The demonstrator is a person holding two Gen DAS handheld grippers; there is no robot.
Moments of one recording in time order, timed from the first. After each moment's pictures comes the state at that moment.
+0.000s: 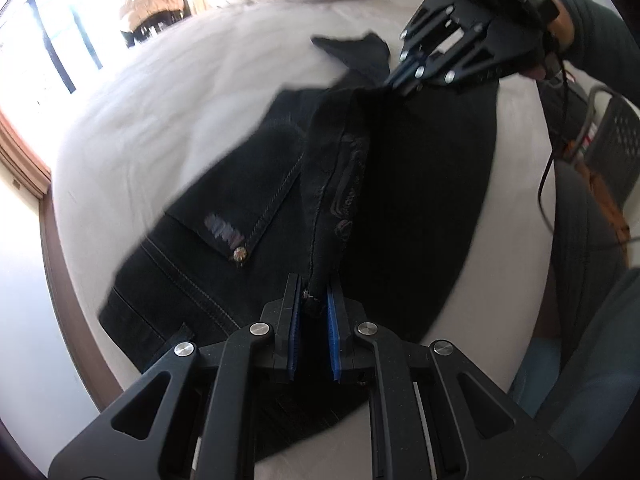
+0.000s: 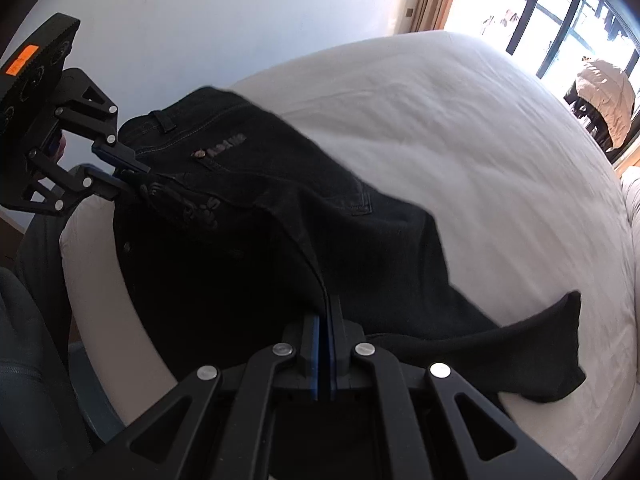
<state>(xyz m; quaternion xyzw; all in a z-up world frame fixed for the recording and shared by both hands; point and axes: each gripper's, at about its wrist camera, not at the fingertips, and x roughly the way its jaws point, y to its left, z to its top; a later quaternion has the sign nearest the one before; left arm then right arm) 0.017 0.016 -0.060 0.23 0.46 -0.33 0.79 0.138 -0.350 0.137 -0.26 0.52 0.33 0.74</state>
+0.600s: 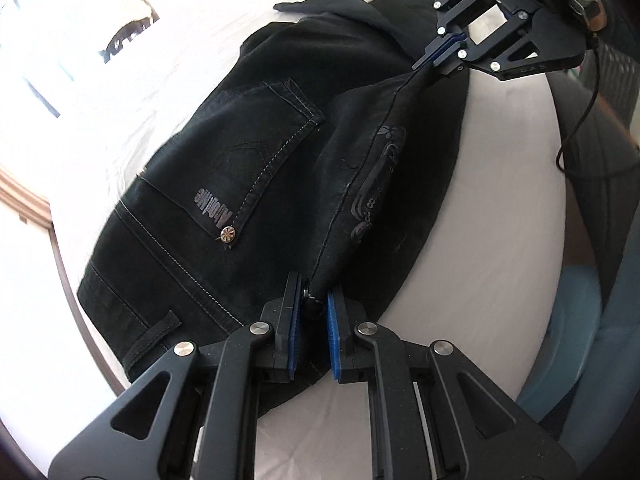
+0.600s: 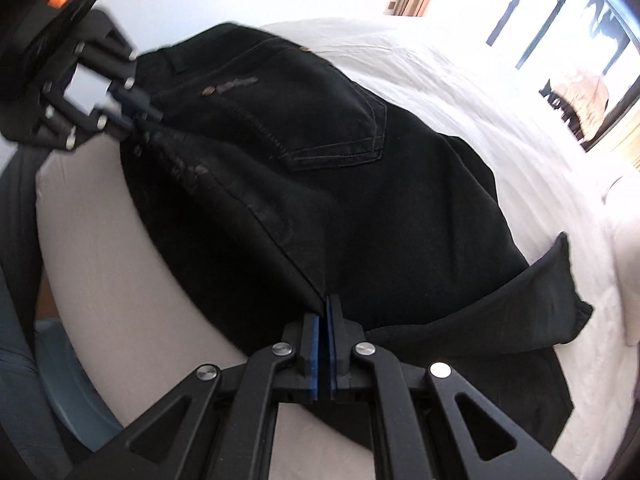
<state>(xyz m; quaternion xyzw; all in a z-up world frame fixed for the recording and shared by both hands) -0.031 0.009 -0.105 0.33 0.45 -0.33 0.76 0.030 -0.338 0.081 -0.31 0.50 0.27 0.76</state>
